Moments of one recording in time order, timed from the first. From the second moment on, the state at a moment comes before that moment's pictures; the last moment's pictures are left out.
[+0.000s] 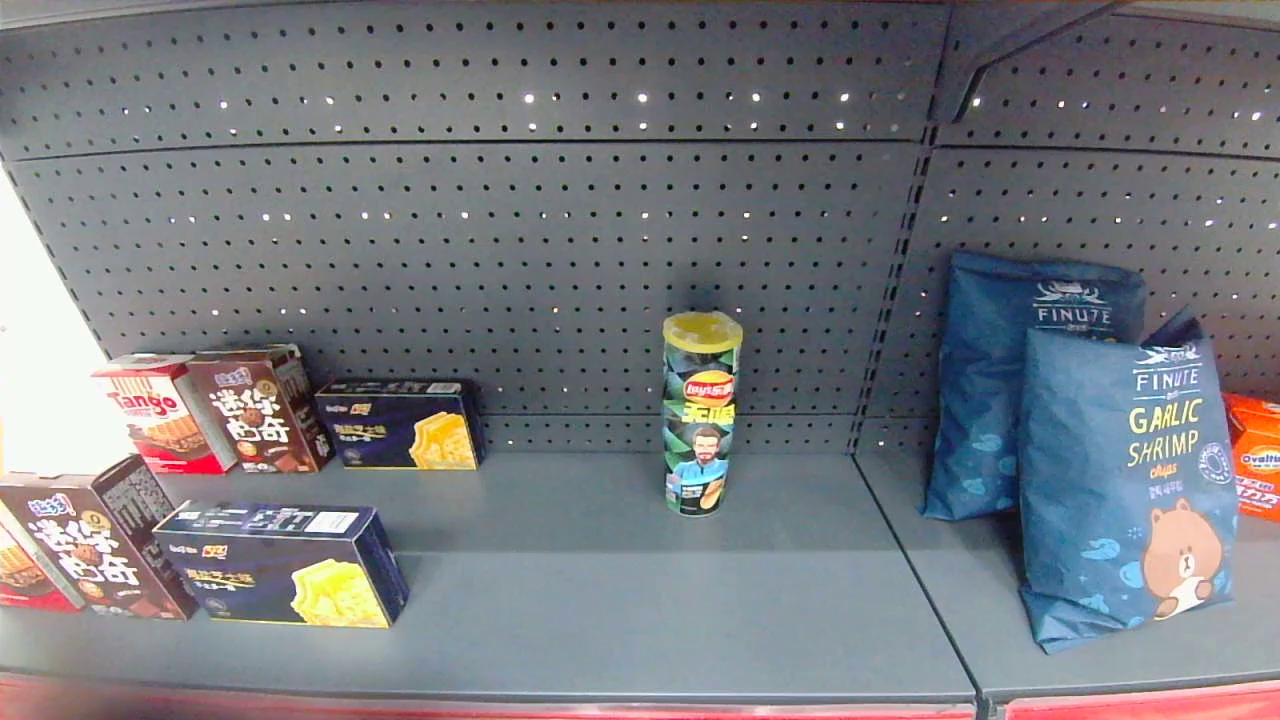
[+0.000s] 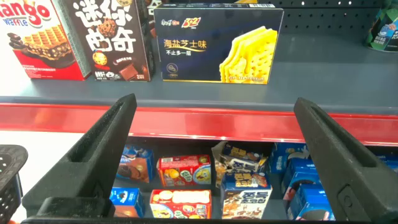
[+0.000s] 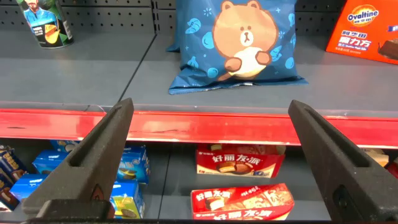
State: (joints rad) left arm 0.00 0.00 0.00 0.00 0.05 -0.01; right arm 0.00 0.00 0.00 0.00 0.03 -0.01
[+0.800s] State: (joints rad) left arm 0.00 0.00 0.00 0.00 0.05 -0.01; right arm 0.00 0.00 0.00 0.00 0.03 -0.01
